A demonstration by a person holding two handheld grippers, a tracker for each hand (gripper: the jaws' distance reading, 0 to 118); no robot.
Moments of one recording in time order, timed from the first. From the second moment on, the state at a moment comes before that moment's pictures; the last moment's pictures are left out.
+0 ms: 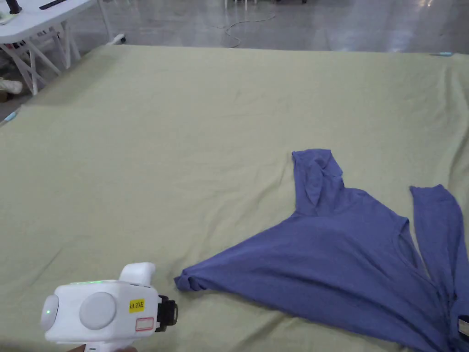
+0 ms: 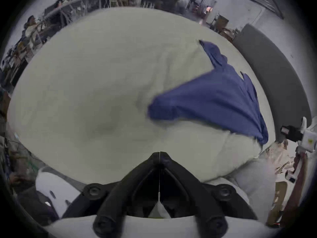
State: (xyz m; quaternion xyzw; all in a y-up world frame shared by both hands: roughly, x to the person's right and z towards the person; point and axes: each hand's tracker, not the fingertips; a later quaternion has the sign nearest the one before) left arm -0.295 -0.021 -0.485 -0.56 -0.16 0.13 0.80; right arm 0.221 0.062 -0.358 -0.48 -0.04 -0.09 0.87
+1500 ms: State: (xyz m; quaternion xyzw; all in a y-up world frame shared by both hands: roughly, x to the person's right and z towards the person) left arm -0.230 0.054 -0.528 -0.44 -0.16 0.04 0.88; right arm 0.246 0.152 -0.551 -0.41 0.04 0.03 0.91
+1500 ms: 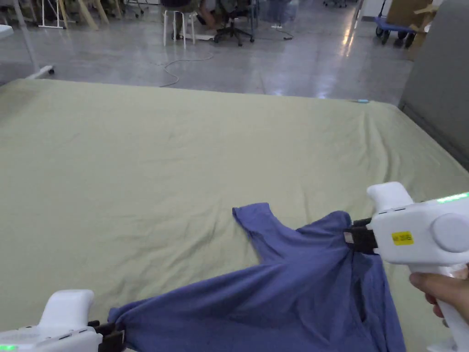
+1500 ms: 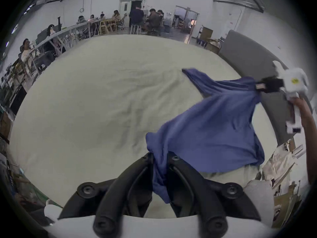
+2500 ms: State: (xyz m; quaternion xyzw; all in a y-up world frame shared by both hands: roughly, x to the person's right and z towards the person) left arm -0.176 0.510 -0.754 -0.19 -0.19 0.13 0.95; right arm 0.266 0.582 -0.621 -0.18 -0.10 0.09 0.97
